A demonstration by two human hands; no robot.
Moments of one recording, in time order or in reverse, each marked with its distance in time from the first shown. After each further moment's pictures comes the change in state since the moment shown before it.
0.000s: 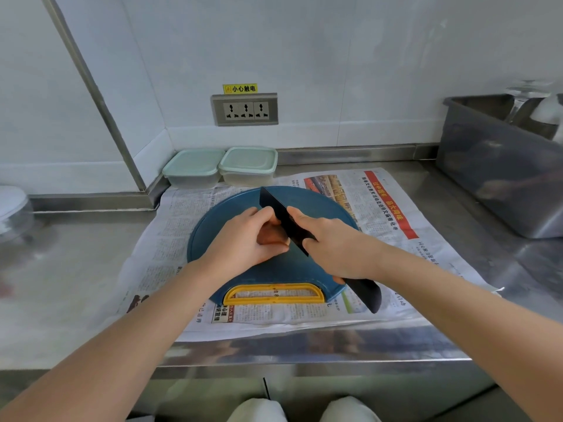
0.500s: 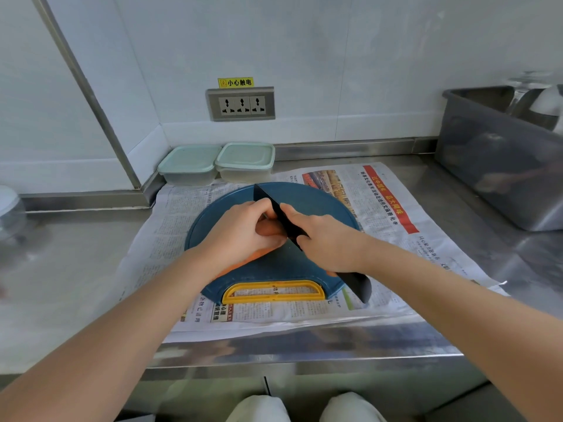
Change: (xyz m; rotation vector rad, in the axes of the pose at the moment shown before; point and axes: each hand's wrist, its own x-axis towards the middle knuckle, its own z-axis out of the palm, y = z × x) left_hand 0.010 -0.006 -0.002 -0.098 -0.036 -0.029; right_hand 0.019 0.006 0.010 -0.036 0.002 -0.008
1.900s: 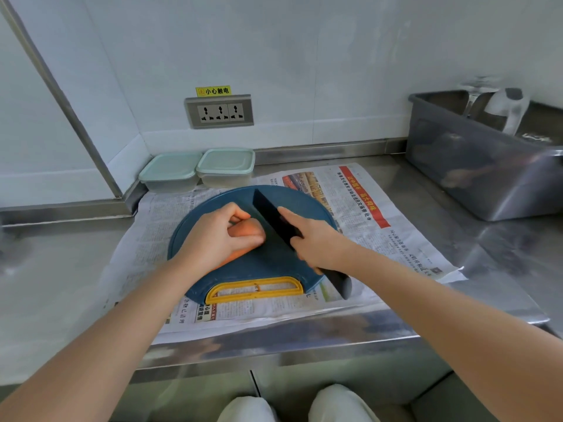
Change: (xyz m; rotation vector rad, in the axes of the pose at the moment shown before) left_hand -0.013 0.003 -0.003 -0.023 0.053 -0.134; right_hand -0.003 0.028 0.011 0.163 0.122 0.148
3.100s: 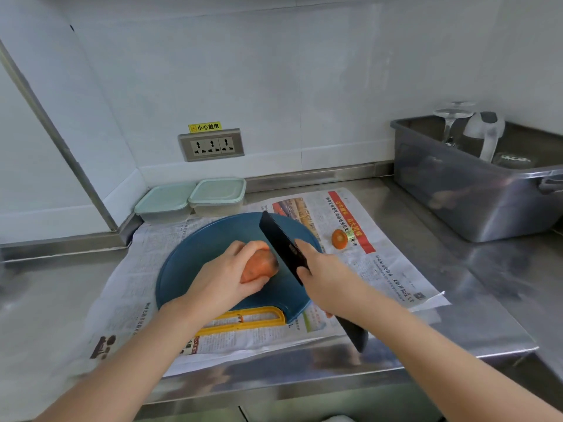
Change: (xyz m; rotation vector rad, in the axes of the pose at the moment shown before) left_hand -0.007 0.032 0.026 0.314 -0.057 0.196; right_hand -0.042 0.015 -0.020 -0.075 0.090 0.027
